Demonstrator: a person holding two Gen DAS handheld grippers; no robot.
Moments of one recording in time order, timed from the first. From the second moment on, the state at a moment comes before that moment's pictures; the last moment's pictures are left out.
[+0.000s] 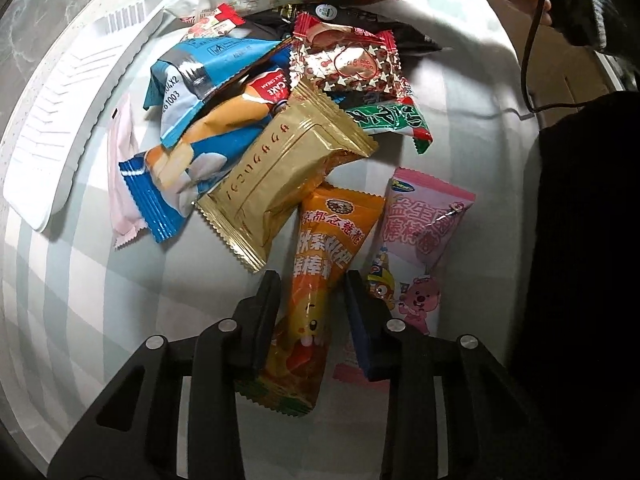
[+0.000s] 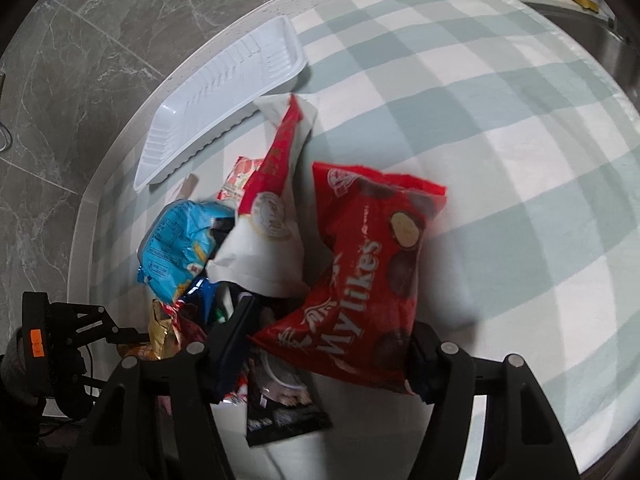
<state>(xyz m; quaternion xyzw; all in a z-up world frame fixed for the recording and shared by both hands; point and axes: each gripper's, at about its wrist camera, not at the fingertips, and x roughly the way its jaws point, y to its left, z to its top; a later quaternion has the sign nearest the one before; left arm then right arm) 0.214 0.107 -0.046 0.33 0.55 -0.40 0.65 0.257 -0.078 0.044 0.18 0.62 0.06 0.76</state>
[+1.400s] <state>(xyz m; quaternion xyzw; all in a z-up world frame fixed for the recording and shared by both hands) 0.220 0.133 -0.056 0.10 0.63 -0.35 0.69 0.240 -0.125 0.041 0.26 0.60 0.06 0.75</state>
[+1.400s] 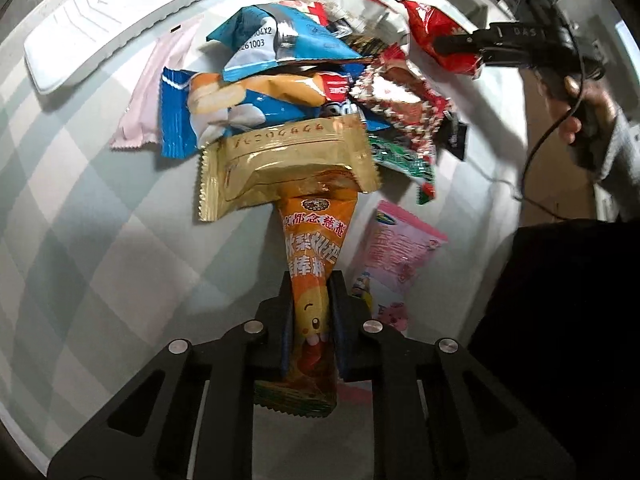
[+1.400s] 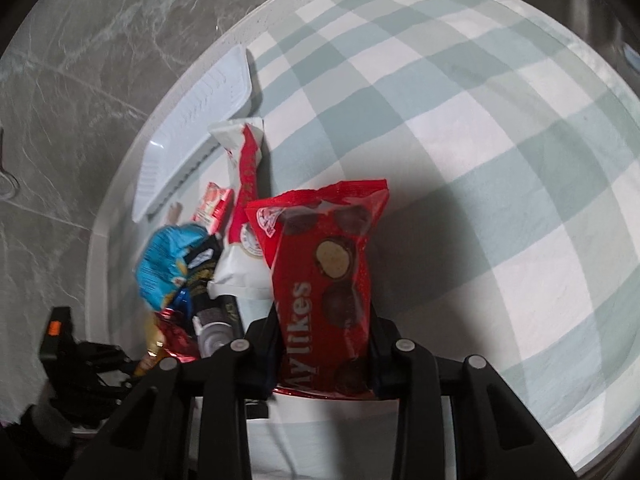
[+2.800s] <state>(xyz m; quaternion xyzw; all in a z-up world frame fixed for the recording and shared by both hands) 0.342 0.244 0.042 -0.16 0.54 -0.29 0.78 0.364 -0.107 0.073 0.39 0.55 0.19 0.71</state>
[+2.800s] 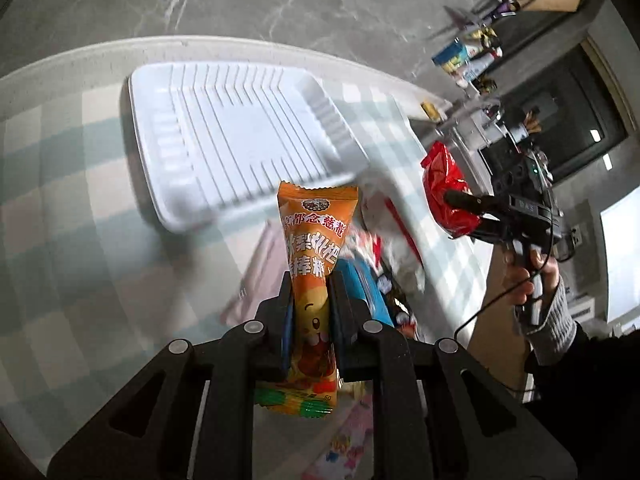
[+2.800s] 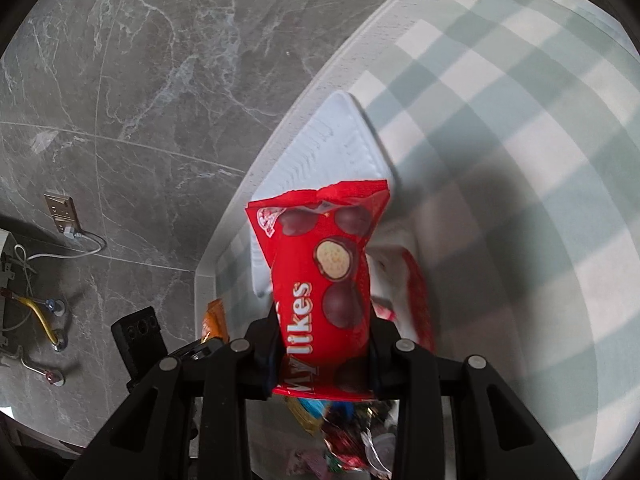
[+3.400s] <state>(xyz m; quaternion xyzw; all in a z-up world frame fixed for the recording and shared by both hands) 0.450 0.251 0.016 -0.21 0.52 -0.23 0.79 0.458 -0.077 0.056 0.38 0.57 0.21 0.70</state>
